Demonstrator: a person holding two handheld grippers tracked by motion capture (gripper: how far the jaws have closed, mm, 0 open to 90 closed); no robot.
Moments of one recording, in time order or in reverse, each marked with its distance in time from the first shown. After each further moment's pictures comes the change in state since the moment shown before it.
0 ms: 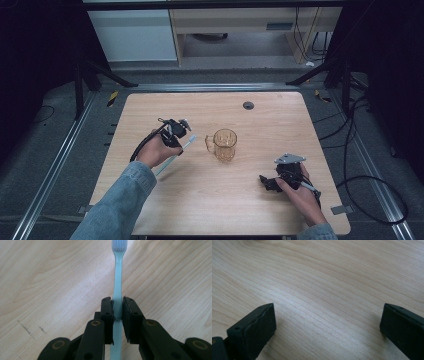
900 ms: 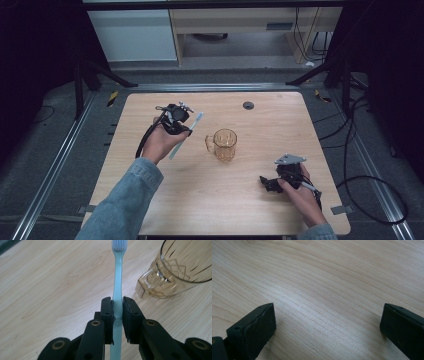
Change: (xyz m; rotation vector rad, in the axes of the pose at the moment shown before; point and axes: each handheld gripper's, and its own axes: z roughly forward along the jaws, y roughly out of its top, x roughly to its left) left arm -0.004 0.024 -0.040 -0.320 0.037 -0.057; right arm 0.000 -0.001 -0.001 -0.001 0.011 -0.013
